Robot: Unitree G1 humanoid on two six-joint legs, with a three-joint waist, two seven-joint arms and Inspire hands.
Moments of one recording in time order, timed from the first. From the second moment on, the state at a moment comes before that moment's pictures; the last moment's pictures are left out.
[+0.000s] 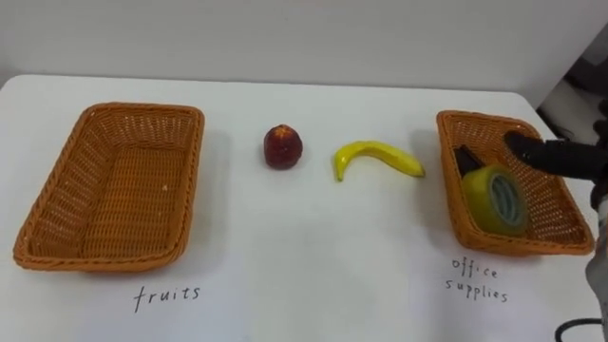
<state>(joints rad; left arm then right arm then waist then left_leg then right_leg) 0.34 0.19 0.19 1.00 0.12 0.14 0.20 -0.03 -0.40 -0.29 -0.06 0.23 0.16 -0.21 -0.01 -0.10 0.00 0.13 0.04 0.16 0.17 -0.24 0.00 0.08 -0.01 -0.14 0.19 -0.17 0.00</state>
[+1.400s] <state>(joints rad) 0.28 0.24 0.14 1.00 0.11 0.14 0.20 -0.14 -0.44 -0.05 -0.05 -0.04 0.16 -0.01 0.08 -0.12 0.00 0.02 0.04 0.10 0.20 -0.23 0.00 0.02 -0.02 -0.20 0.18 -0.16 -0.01</state>
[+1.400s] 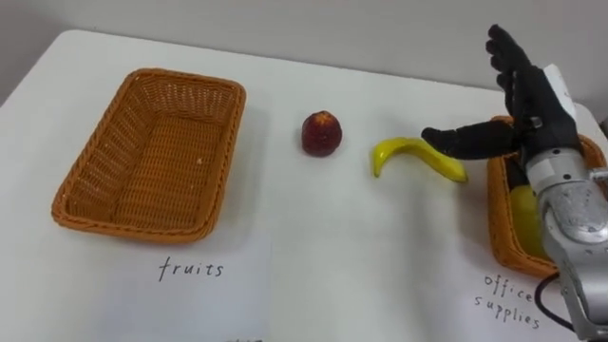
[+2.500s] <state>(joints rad) 0.26 0.27 0.13 1.00 0.13 0.15 0.16 -0.26 -0.51 0.02 0.12 -0.40 0.18 0.08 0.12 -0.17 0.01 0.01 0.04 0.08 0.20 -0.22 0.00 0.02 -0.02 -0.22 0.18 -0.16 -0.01</state>
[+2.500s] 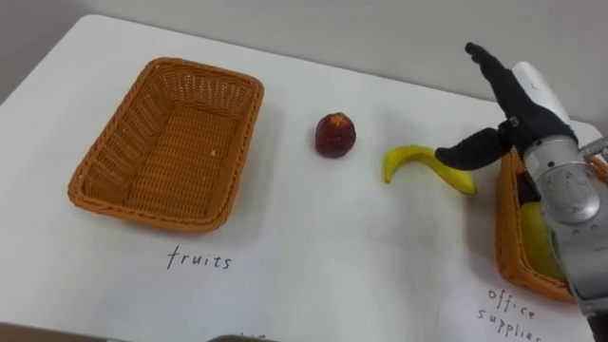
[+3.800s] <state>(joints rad) 0.23 0.28 0.11 1.01 0.12 0.14 0.17 -0.34 -0.53 0.13 0.38 -0.57 0.16 0.15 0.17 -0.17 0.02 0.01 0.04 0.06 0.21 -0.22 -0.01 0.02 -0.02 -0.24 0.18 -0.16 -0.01</state>
